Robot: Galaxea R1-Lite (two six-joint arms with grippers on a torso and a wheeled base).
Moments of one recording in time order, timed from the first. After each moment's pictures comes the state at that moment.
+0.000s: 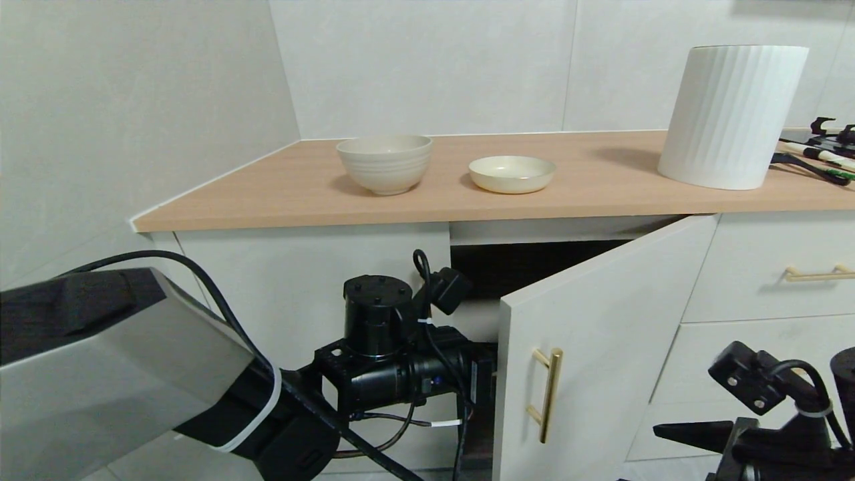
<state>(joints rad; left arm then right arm) -0.71 2.06 -0.79 -1.03 -0.48 -0.32 0.61 1.28 -0.32 -0.40 0.22 0.15</state>
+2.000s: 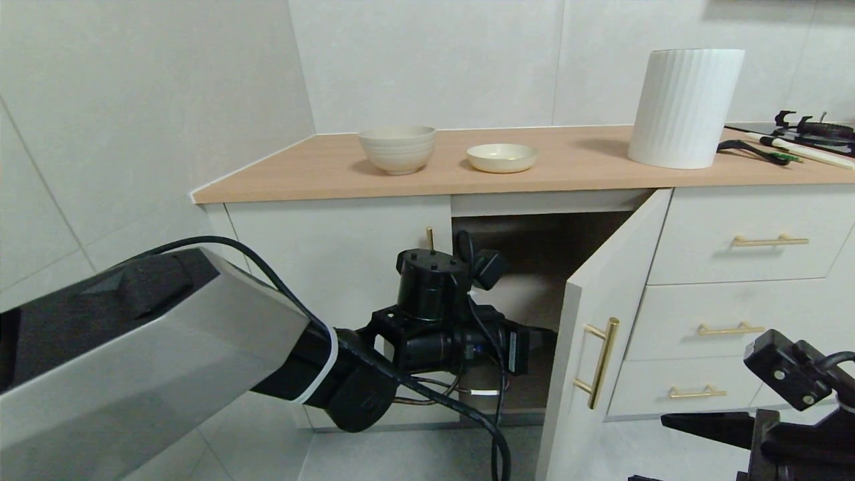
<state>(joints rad) -0.73 2.17 -1.10 -0.78 -0.48 -0.37 0.61 1.20 -0.34 -0.38 0.25 0.15</state>
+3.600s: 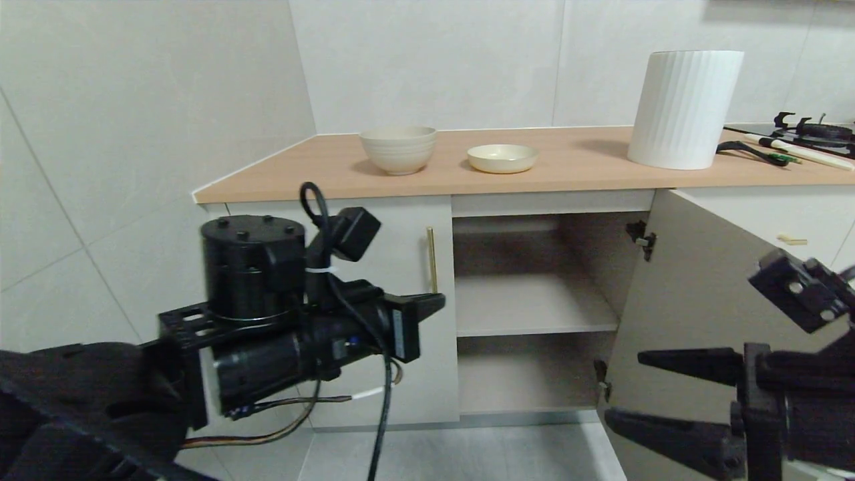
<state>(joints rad) -0.63 1.65 -0.74 -0.65 -0.15 -0.30 0.67 1.23 -0.60 -0.27 0.23 0.16</state>
